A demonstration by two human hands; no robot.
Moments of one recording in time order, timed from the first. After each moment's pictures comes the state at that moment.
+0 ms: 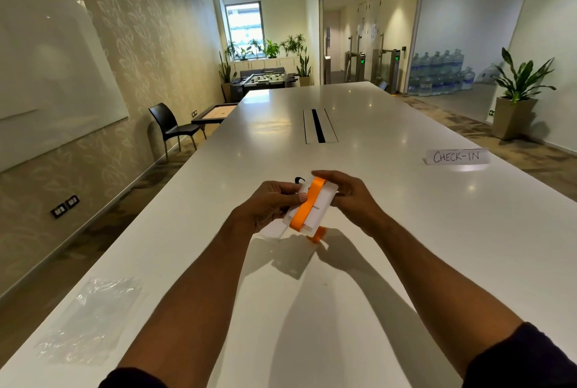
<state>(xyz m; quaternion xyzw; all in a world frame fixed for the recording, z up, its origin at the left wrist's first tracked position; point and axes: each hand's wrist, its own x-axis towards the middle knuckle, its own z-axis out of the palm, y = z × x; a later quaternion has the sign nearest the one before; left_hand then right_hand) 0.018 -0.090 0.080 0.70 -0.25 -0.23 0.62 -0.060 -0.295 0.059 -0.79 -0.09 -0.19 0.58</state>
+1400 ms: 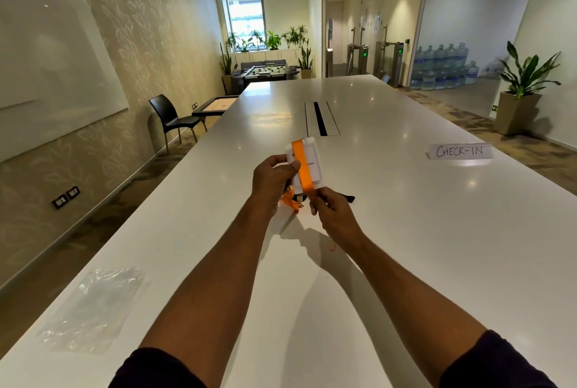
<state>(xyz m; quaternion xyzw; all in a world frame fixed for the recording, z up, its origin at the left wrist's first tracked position) 0.021 -0.117 0.084 0.68 -0.09 -0.03 0.73 -0.055 -0.247 0.014 -0.76 -0.01 -0.22 0.61</state>
